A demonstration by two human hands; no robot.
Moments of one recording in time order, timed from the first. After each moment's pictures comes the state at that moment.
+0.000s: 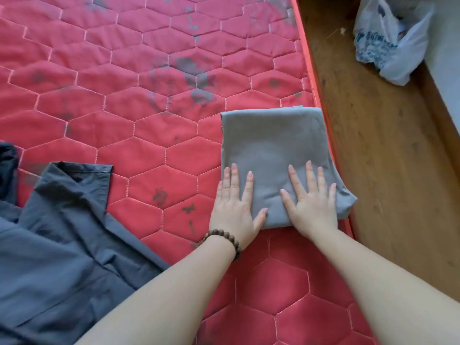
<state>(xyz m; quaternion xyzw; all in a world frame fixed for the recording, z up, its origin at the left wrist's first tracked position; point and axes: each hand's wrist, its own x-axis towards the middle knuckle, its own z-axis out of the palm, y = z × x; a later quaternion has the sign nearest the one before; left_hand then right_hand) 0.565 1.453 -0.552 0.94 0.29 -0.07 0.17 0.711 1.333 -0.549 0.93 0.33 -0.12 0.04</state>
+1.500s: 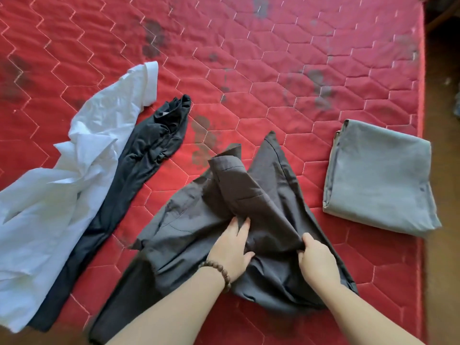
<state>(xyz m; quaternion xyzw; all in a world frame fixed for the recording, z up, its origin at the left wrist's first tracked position) 0.277 1.440 -0.515 0.82 0.42 -0.10 0.37 0.460 1.349 -0.492 0.88 0.38 -0.28 0.08</state>
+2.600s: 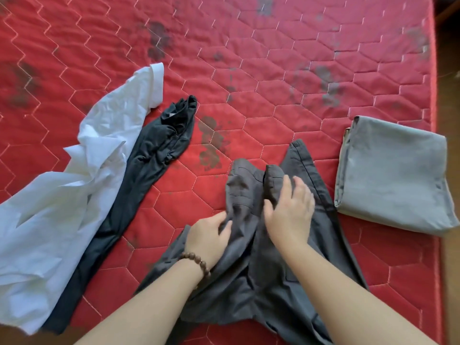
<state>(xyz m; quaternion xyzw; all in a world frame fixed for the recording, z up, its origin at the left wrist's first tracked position) 0.231 1.484 -0.490 0.76 0.53 0.11 0.35 0.401 1.449 -0.473 0.90 0.43 -0.09 -0.07</state>
